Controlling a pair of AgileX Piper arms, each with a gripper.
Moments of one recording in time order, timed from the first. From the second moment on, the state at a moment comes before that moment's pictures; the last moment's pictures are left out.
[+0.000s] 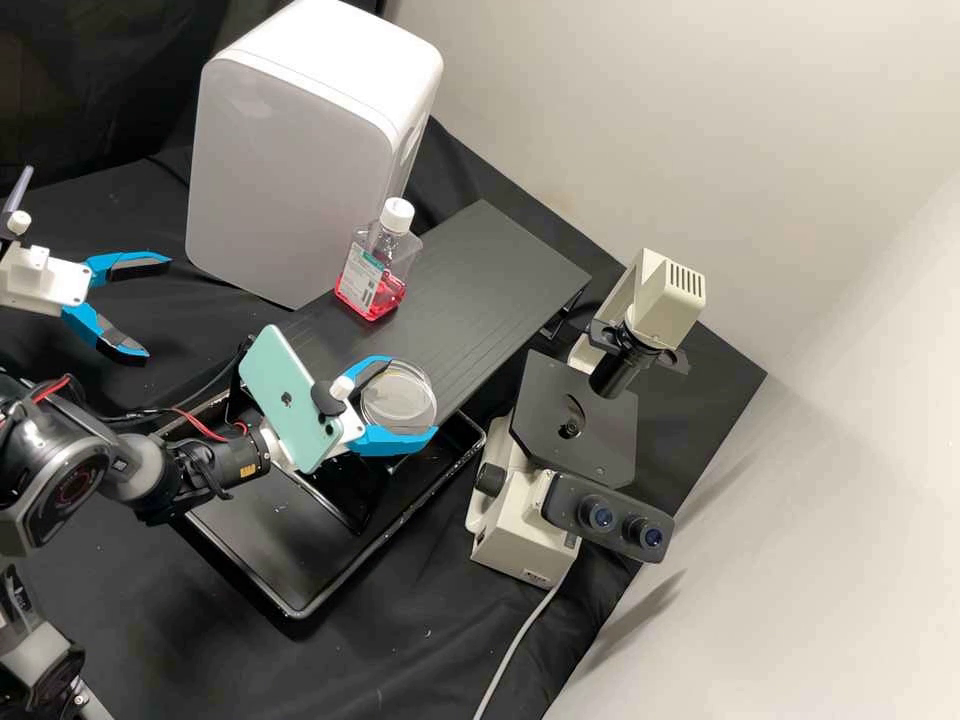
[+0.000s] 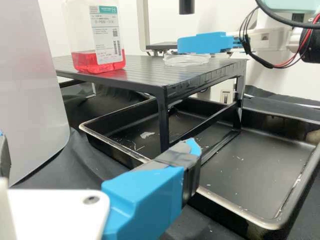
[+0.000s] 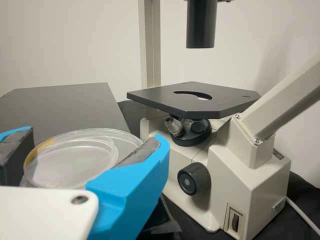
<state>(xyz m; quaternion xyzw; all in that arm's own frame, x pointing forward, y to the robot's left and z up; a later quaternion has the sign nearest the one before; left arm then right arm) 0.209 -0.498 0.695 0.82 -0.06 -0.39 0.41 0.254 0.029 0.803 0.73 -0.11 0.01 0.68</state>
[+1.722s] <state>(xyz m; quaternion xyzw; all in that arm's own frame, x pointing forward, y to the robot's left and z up) 0.209 -0.498 0.696 0.82 -0.06 -0.39 0.42 0.263 0.046 0.789 0.70 -0.09 0.00 0.71</state>
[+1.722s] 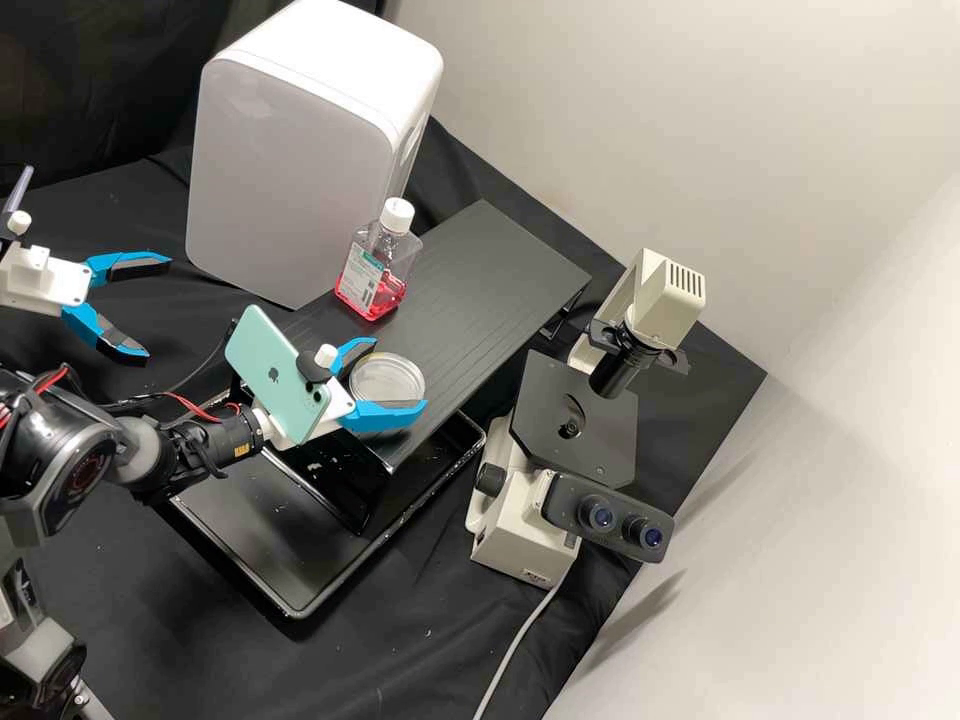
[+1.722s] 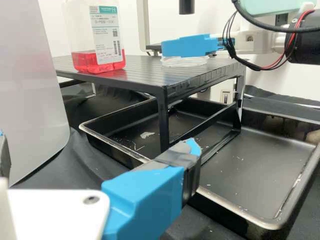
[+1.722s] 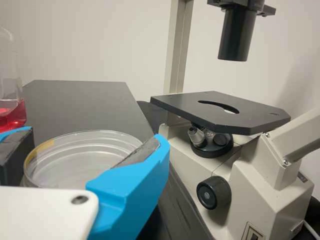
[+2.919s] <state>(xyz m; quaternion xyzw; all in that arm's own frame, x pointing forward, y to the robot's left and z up) 0.209 -0.498 0.696 0.82 -0.06 -0.39 0.42 0.262 0.051 0.784 0.70 -0.08 -0.01 0.71</state>
